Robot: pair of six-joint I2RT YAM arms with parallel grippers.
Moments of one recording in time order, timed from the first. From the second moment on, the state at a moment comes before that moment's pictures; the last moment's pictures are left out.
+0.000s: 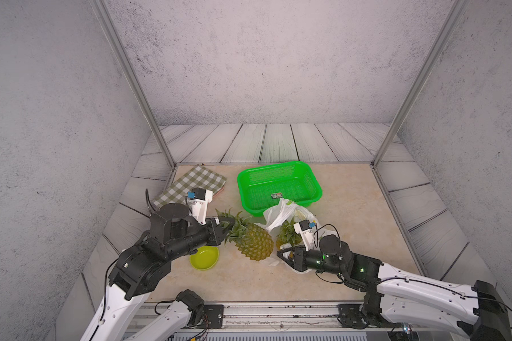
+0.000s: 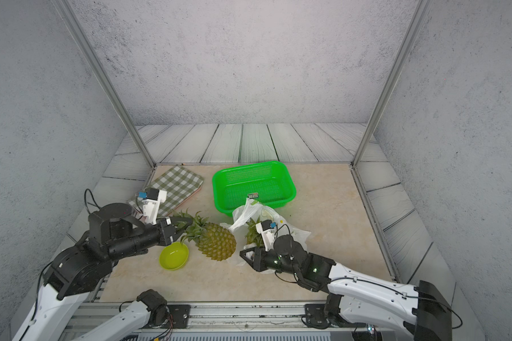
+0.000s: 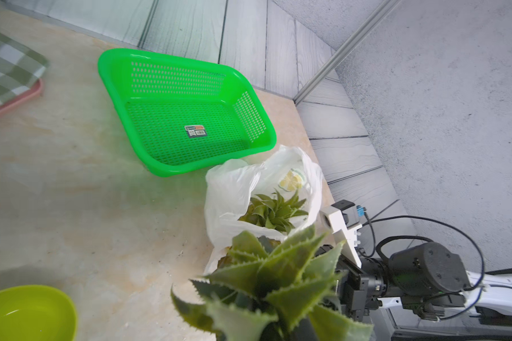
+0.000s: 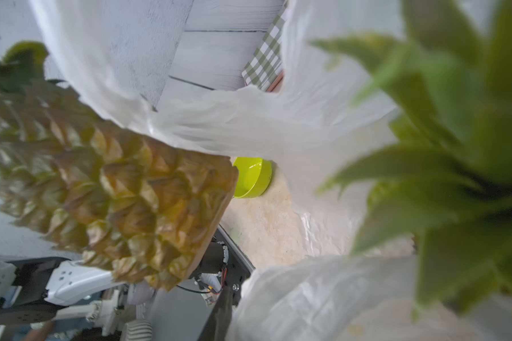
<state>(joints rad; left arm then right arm) -0.59 0.76 1.22 -0.91 0.25 -0.62 1.10 0.89 0.53 -0.01 -0.12 0.93</state>
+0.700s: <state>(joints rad) -1.05 1.02 1.19 -0.69 -0.19 -0.60 1.10 0.42 0.42 -0.36 0.06 1.02</state>
